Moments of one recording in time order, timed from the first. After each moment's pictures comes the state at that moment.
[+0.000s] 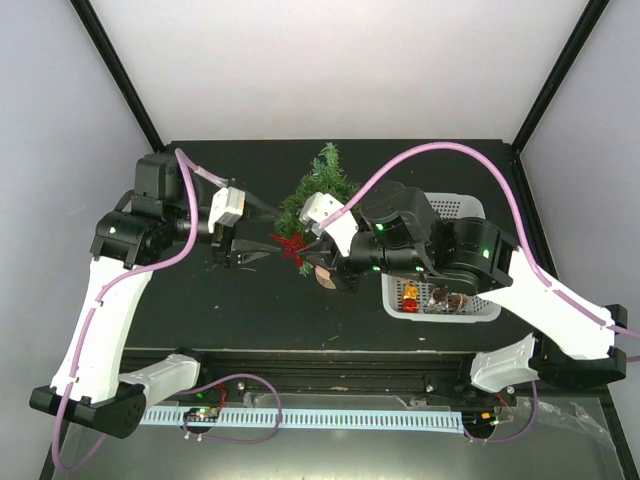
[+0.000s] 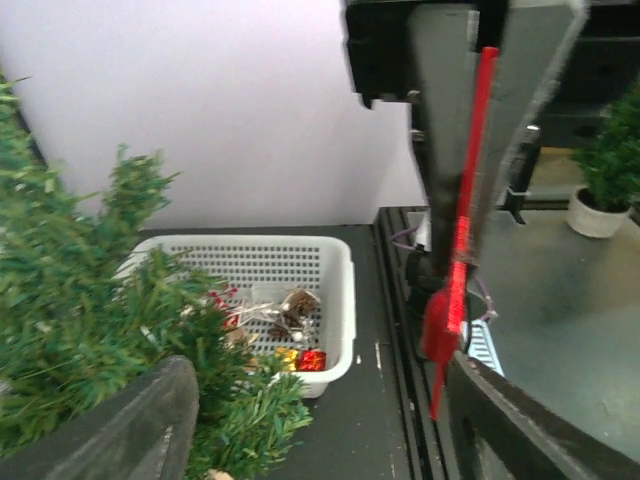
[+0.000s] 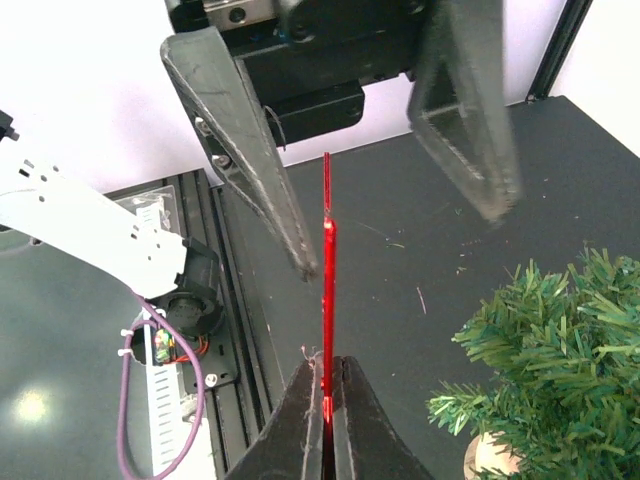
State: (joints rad) left arm -0.24 1.10 1.49 -1.02 1.24 0.63; right arm 1.21 1.37 1.88 -1.00 -0.07 0.03
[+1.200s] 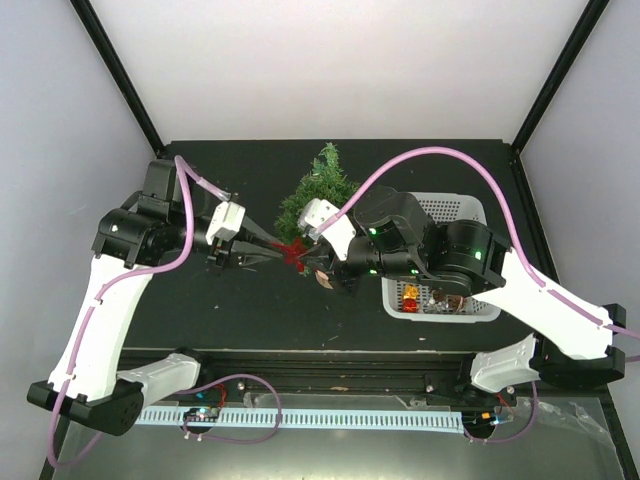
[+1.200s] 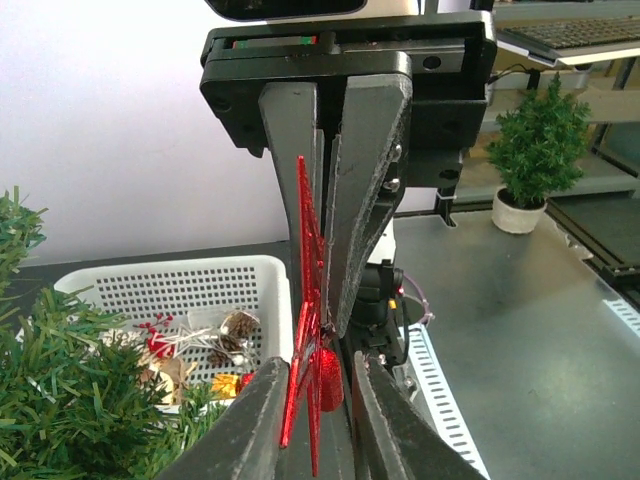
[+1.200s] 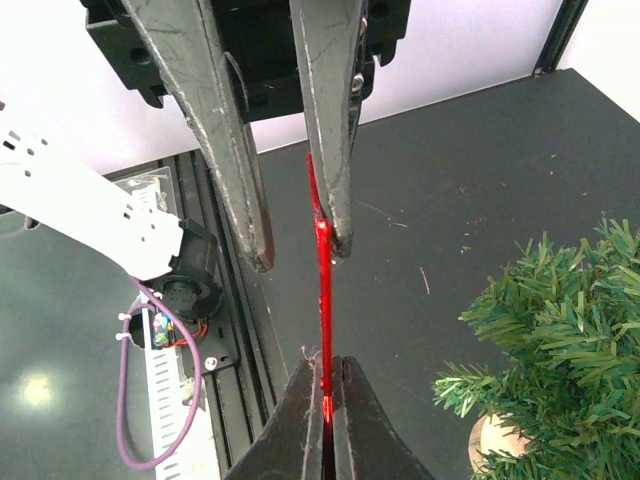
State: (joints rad) left arm -0.30 1.11 1.52 -1.20 1.35 0.80; right arm 1.21 1.36 1.82 -0.99 -0.07 0.04
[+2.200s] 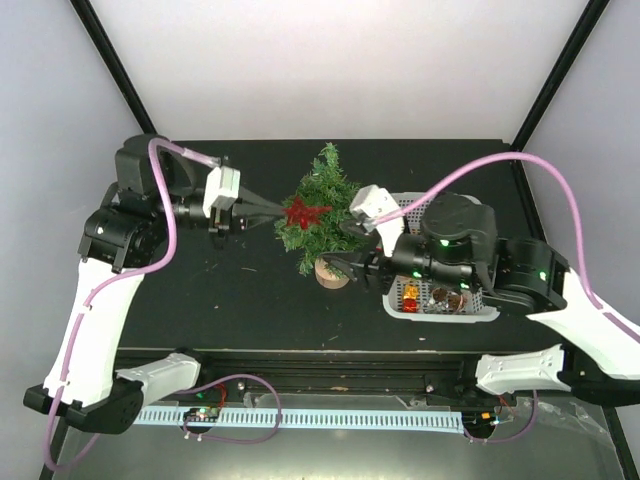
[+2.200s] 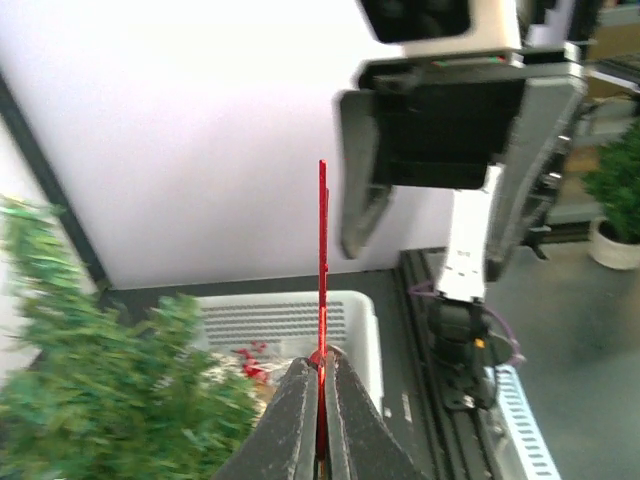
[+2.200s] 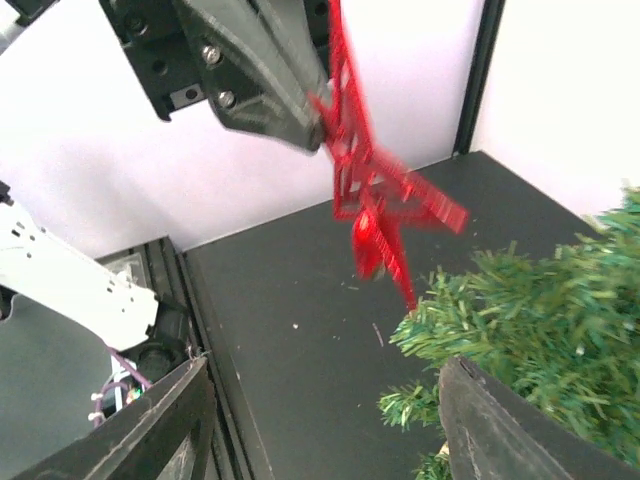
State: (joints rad) left arm -0.31 1.11 1.61 -0.89 1.24 0.47; right arm 1.21 1.19 1.73 -0.90 0.05 0.07
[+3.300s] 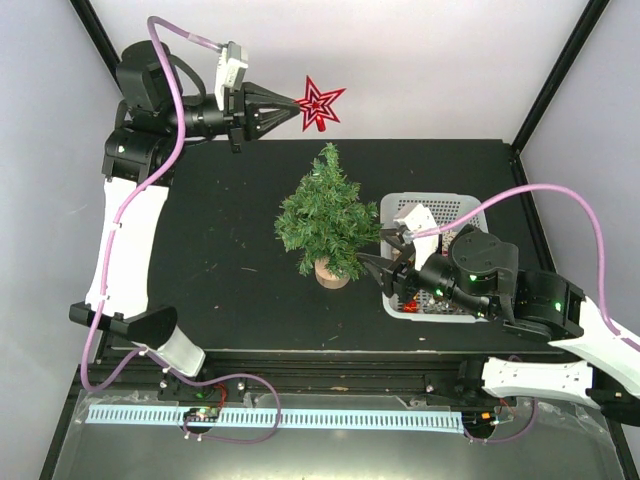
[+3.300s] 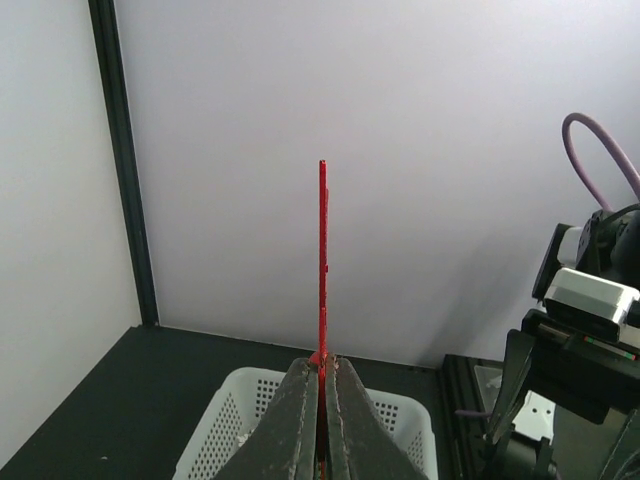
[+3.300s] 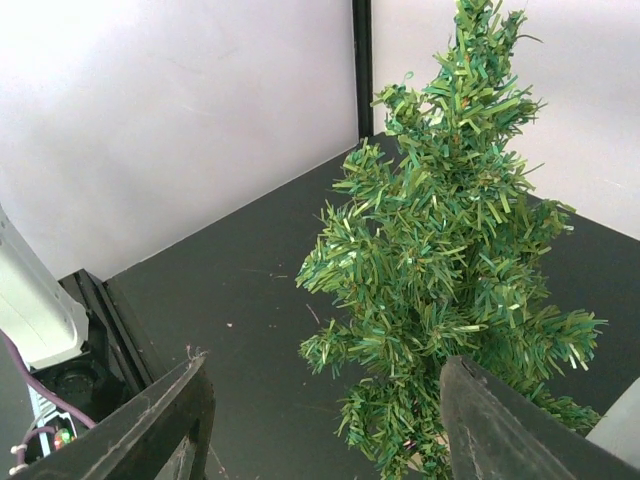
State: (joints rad) left arm -0.28 1.59 2.24 -0.66 1.16 -0.06; right arm 1.21 0.89 1.35 -0.75 0.27 0.20
